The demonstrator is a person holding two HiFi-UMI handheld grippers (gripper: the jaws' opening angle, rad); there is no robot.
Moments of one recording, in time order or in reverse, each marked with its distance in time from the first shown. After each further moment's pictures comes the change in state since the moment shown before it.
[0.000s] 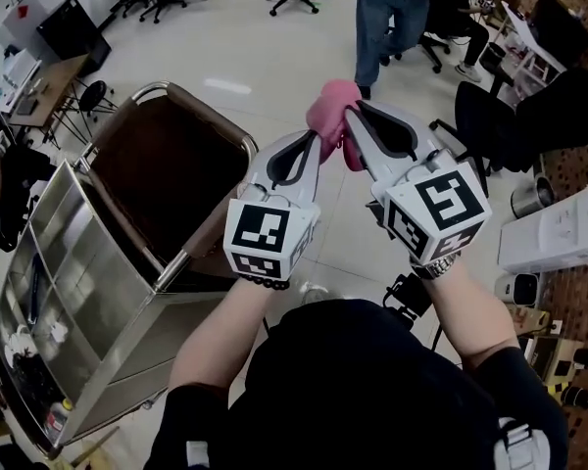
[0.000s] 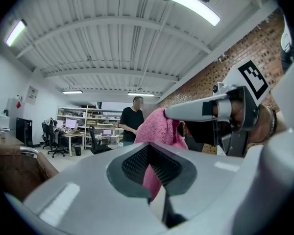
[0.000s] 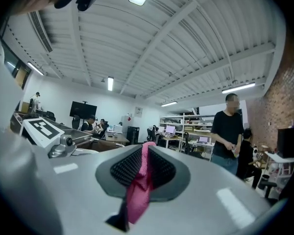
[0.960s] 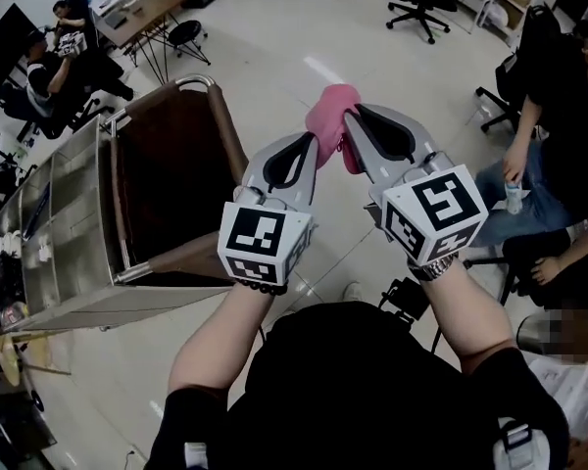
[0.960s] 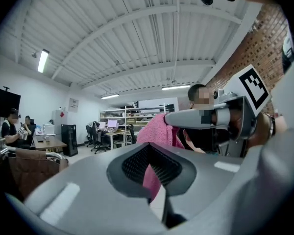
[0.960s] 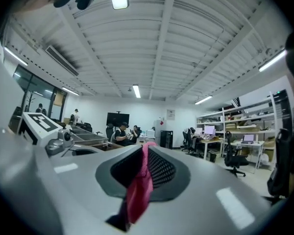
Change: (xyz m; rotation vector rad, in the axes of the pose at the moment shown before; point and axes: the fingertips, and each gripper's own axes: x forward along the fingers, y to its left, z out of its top) left arm 0.150 0.077 0.008 0.041 0.080 0.471; right arm 0.123 -0.148 -0.011 0.086 -0.031 0.464
